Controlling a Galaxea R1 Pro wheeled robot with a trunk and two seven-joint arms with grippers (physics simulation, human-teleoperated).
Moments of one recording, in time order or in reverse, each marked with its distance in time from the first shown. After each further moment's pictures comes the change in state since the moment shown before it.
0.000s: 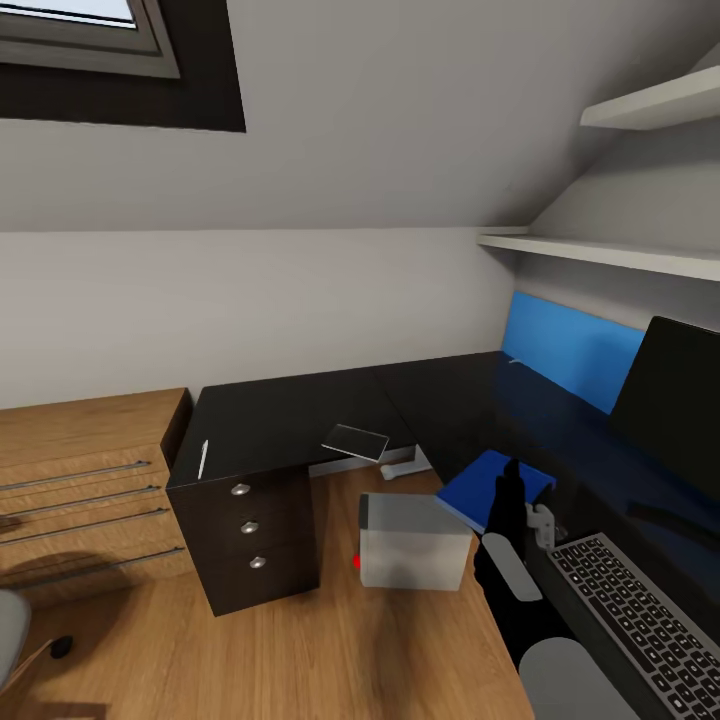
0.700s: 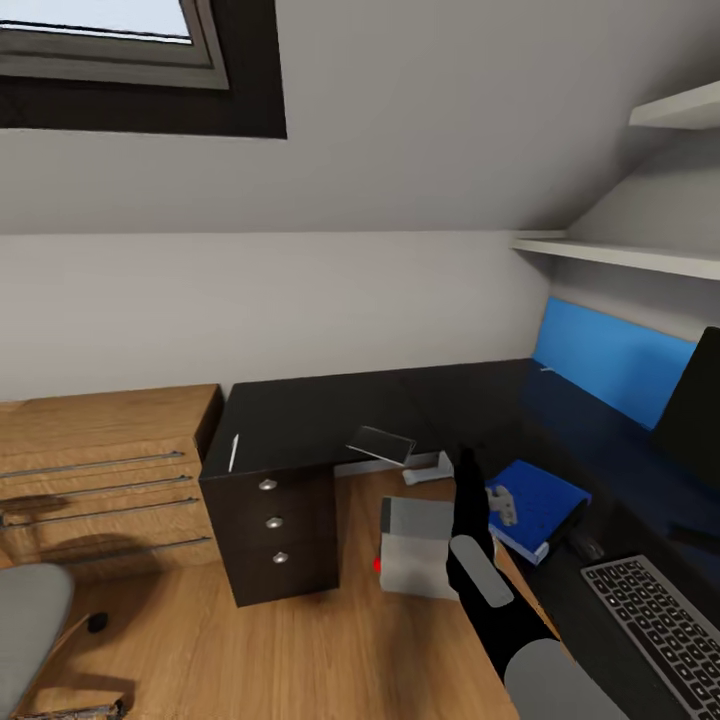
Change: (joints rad) left arm 0.000 0.000 0.000 0.000 -0.001 0.005 -0.001; right arm 0.000 0.007 0.238 0.000 0.002 -0.002 0.066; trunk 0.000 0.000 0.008
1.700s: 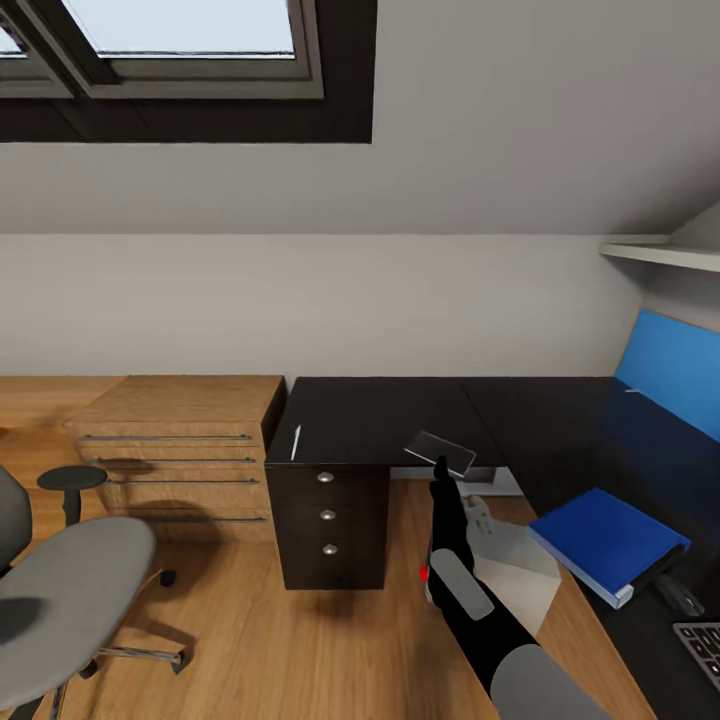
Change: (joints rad) left arm 0.000 0.001 0.003 0.000 0.003 -0.006 0.010; right arm 0.000 0.028 0.103 0.077 -0.004 0.011 -0.025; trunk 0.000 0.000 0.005
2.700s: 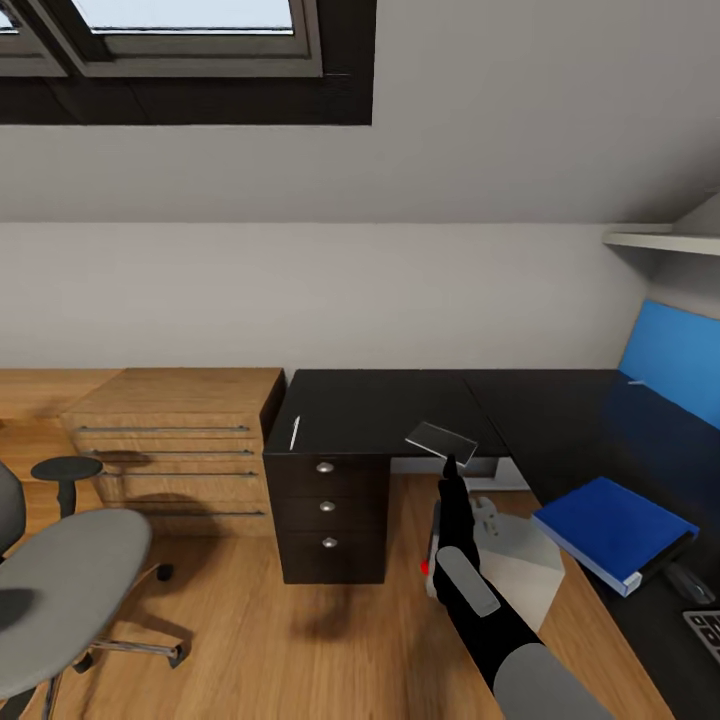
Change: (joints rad) left arm 0.000 0.006 0.000 -0.007 0.004 0.168 0.000; right arm 0.000 -0.004 -0.043 -0.006 -0.030 -0.001 0.008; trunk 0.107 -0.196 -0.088
